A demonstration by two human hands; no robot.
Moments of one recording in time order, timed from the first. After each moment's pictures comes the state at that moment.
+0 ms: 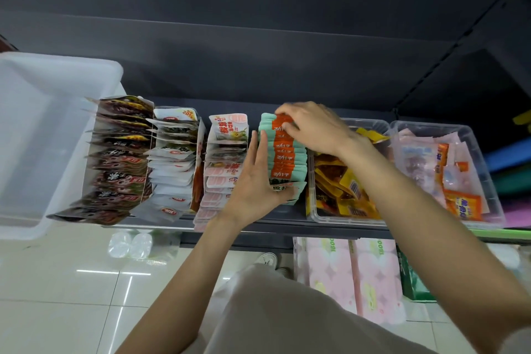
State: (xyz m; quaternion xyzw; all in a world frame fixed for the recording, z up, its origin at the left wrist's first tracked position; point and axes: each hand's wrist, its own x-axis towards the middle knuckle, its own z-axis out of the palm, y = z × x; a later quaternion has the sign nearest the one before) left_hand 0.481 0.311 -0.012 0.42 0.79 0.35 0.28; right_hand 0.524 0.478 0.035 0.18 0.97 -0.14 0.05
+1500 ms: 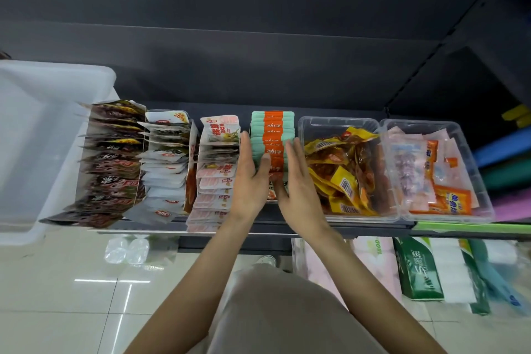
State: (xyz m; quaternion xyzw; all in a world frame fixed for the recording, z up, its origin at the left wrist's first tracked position) left_hand 0.498 0.325 -0.017 0.20 0.70 0.60 0.33; right_hand 0.583 0.374 -0.014 0.34 0.87 -0.34 -0.12
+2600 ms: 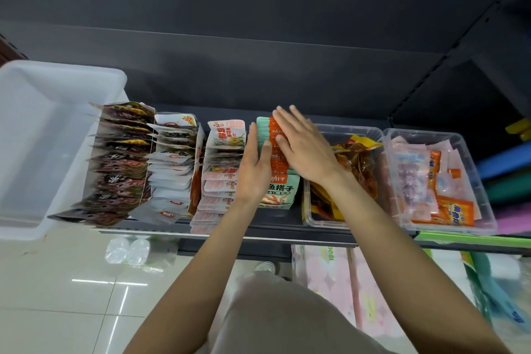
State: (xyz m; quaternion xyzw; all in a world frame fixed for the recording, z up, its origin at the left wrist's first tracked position) left_hand 0.482 0.342 -0.013 0.20 0.73 0.57 0.32; right_hand 0.539 0.457 -0.002 0.23 0.96 -0.16 -0.02
